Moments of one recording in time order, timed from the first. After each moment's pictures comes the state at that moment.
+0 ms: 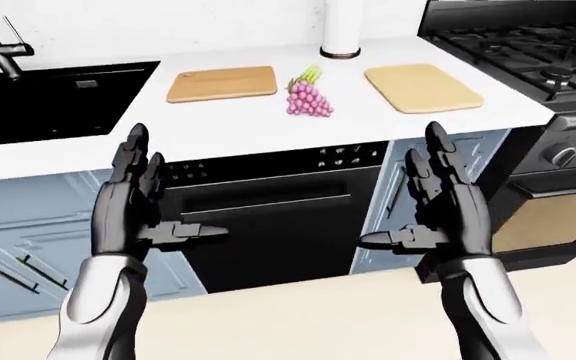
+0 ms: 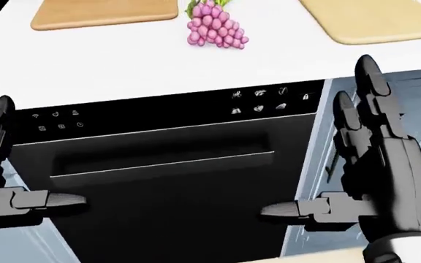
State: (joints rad) left arm -0.15 0.15 0.28 -0.70 -0.17 0.73 -0.07; right arm -0.07 -0.04 -0.11 -0.73 0.15 0.58 0.00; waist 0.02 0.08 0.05
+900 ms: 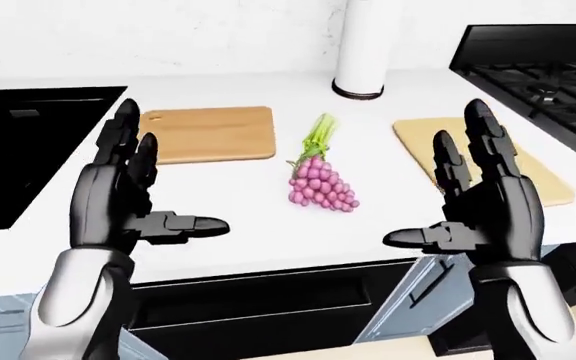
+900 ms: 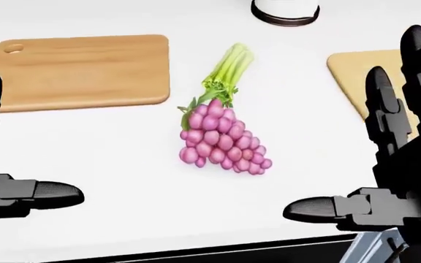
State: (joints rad) left arm -0.24 0.20 0.30 -0.85 -0.19 0.92 -0.06; right arm -0.08 -0.09 -0.21 -0.88 0.30 0.66 -0.04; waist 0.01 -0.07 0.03
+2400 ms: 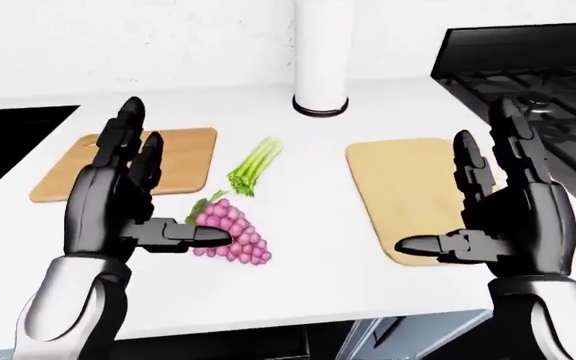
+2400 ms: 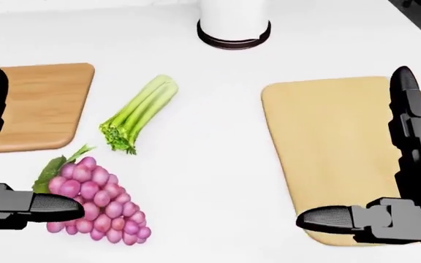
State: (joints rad) left arm -0.24 0.22 0.33 -0.93 -0.26 0.98 -0.08; right arm -0.06 -0.10 -0.26 -1.00 0.30 0.74 -0.06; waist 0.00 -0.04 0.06
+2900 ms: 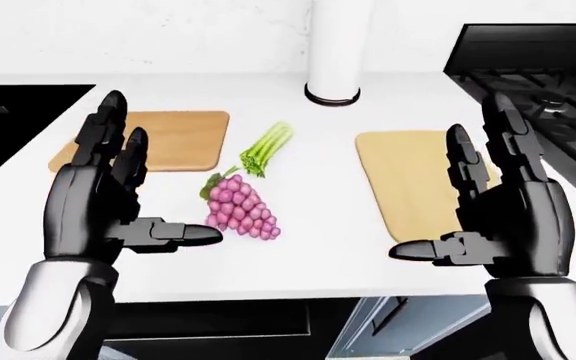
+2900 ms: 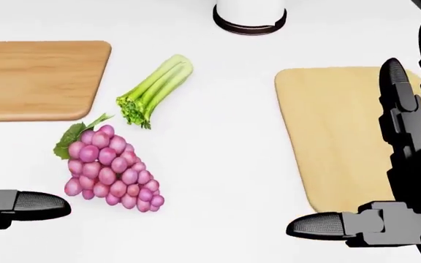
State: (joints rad) left arm -0.25 0.24 0.37 -0.96 -0.28 1.01 -0.06; right arm -0.07 -0.12 -0.22 -1.02 0.31 0.73 -0.06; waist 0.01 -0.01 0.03
